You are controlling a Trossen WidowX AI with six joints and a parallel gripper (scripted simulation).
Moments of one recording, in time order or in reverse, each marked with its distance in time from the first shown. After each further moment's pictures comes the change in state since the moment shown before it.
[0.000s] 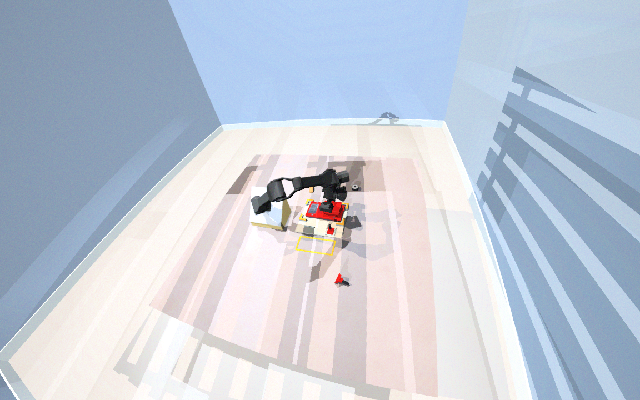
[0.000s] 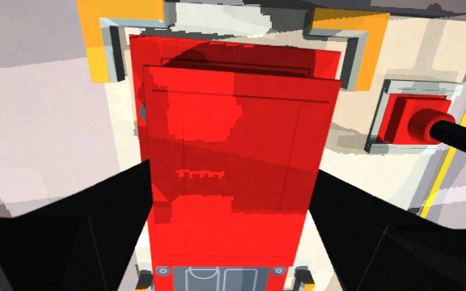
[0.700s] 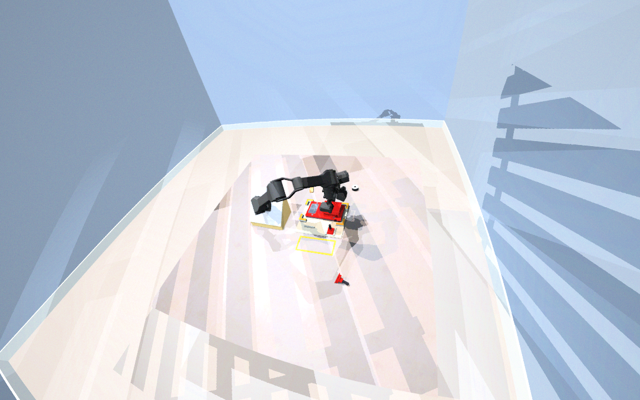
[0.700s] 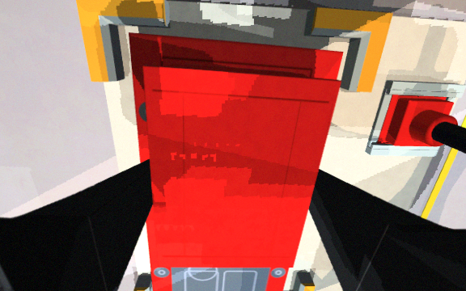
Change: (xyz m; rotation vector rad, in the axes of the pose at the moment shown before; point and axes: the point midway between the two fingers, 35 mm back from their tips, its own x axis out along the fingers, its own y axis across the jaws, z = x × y) arm 0.002 0.000 -0.001 -0.008 -0.001 -0.001
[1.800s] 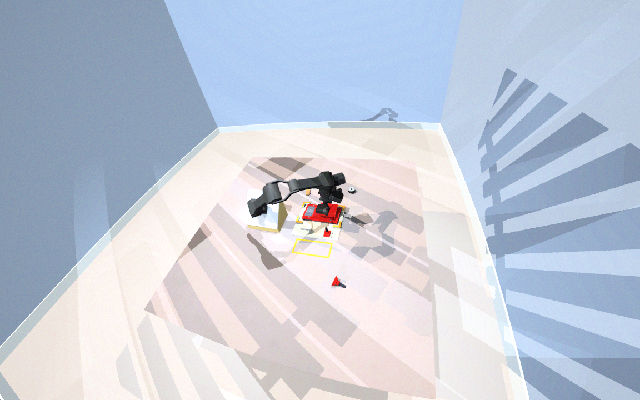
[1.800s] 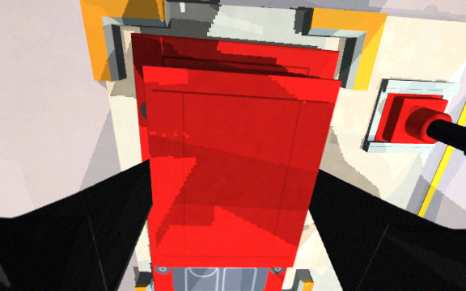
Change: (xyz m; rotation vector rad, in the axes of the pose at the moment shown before) arm -0.004 0.000 0.000 0.004 -0.005 0.000
